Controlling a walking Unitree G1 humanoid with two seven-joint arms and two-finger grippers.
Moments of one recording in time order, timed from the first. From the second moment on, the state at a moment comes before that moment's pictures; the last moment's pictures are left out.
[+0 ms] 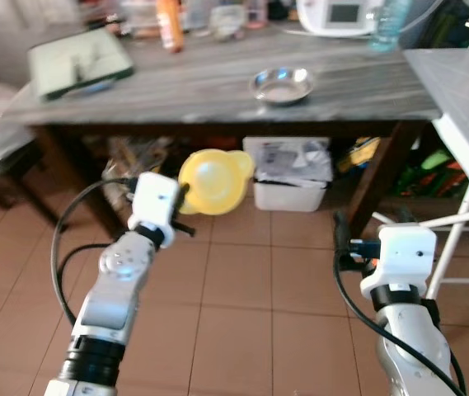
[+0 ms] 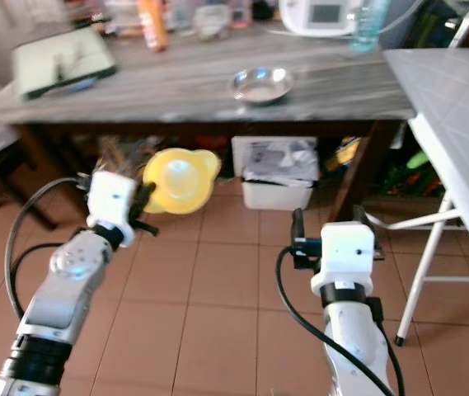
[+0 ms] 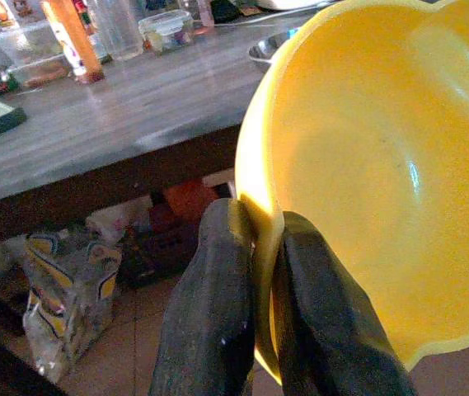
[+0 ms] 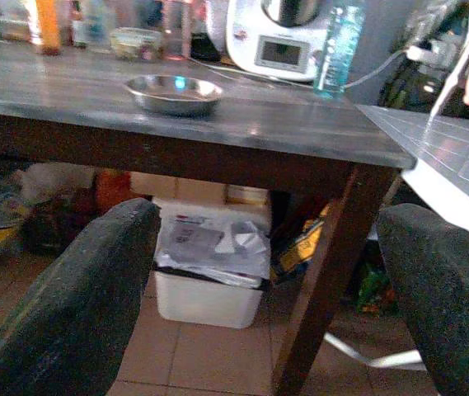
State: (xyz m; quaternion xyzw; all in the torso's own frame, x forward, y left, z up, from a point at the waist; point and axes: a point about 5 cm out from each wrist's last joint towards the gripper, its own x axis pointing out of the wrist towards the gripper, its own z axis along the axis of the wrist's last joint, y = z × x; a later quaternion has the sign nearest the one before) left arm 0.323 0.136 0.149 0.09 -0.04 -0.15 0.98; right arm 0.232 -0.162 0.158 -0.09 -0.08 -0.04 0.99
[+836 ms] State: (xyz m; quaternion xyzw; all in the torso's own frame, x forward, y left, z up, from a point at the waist) left arm 0.326 0.114 0.156 0.08 -0.05 -0.18 0.98; right arm 0.225 -0.170 0.166 -0.11 -0.09 -0.04 0.99
